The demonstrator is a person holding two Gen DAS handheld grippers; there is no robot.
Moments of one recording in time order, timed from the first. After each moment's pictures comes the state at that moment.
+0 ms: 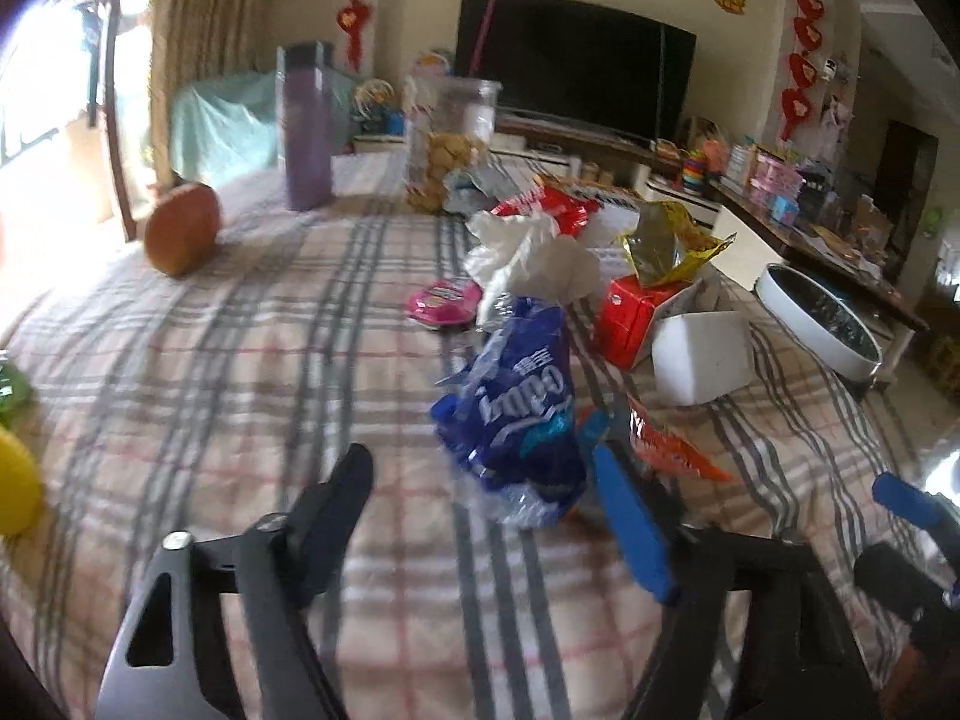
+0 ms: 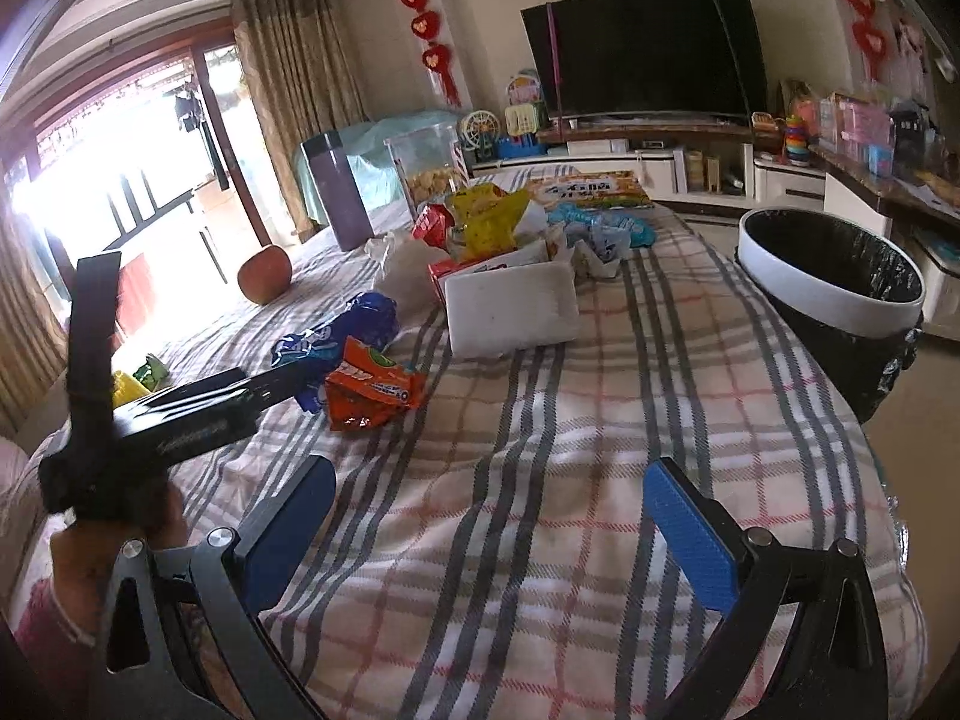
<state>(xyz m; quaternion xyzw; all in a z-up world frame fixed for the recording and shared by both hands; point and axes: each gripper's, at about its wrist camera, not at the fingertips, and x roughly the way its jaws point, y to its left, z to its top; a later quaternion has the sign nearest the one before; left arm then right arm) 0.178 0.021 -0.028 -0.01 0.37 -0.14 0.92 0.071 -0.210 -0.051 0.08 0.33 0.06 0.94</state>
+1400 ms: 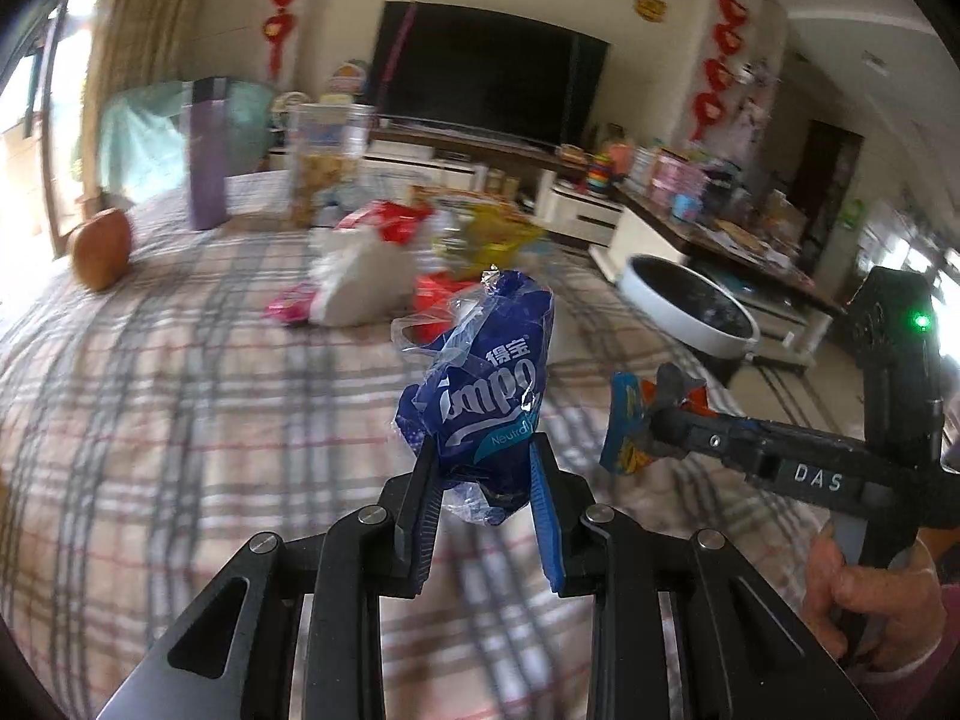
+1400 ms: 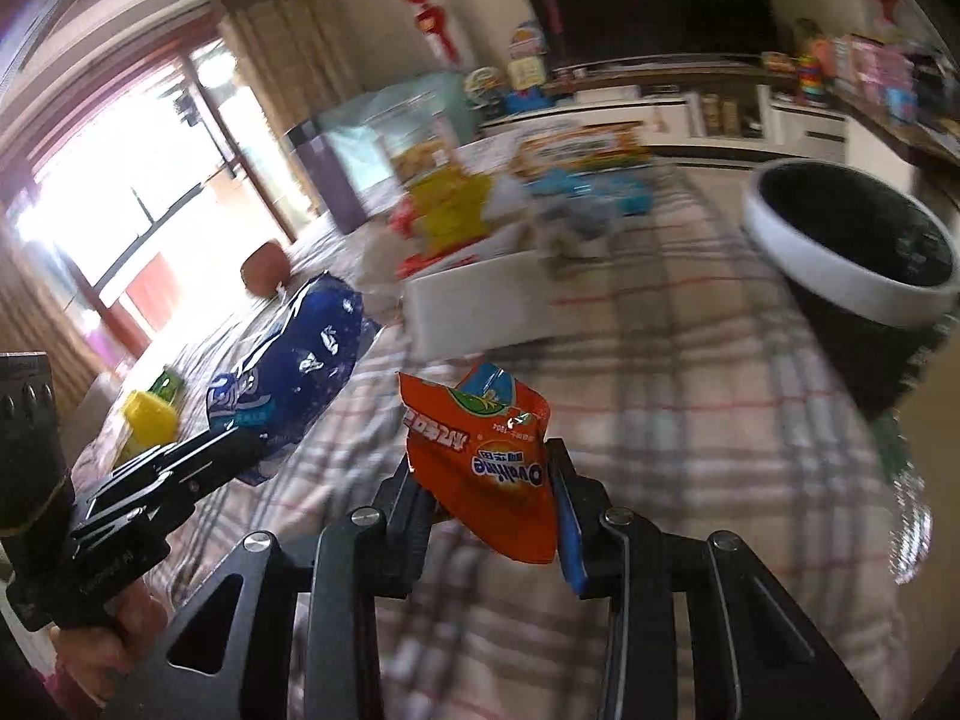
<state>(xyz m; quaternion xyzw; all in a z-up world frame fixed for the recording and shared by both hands) 0.109 -0.018 0.006 -0.03 0.34 -0.25 0.91 0.097 -0.259 -0.050 0.13 0.38 0.09 0.91</state>
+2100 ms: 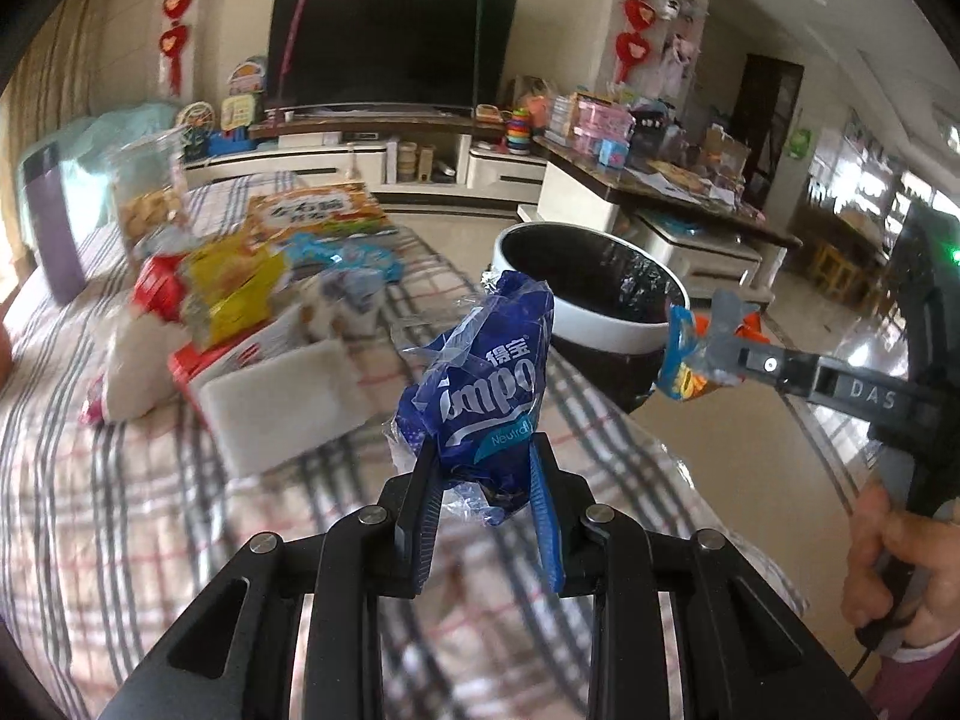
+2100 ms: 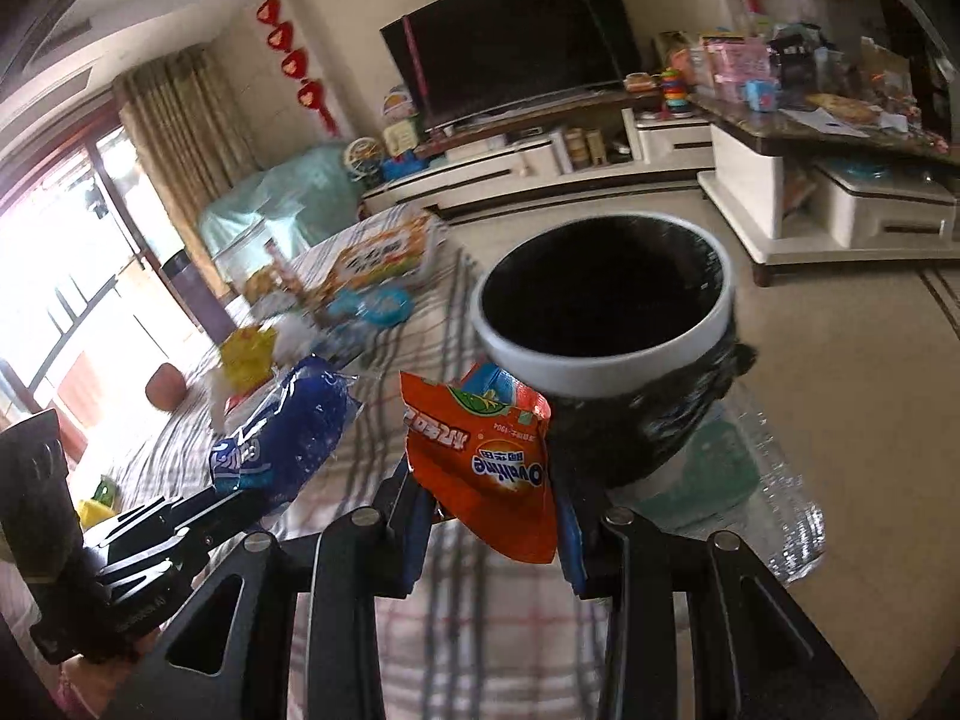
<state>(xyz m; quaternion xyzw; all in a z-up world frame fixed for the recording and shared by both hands) 0.174 -0.151 0.013 0.04 0.36 -0.30 0.88 0.076 -0.399 -0.014 0.17 0.34 -0.04 0.92</state>
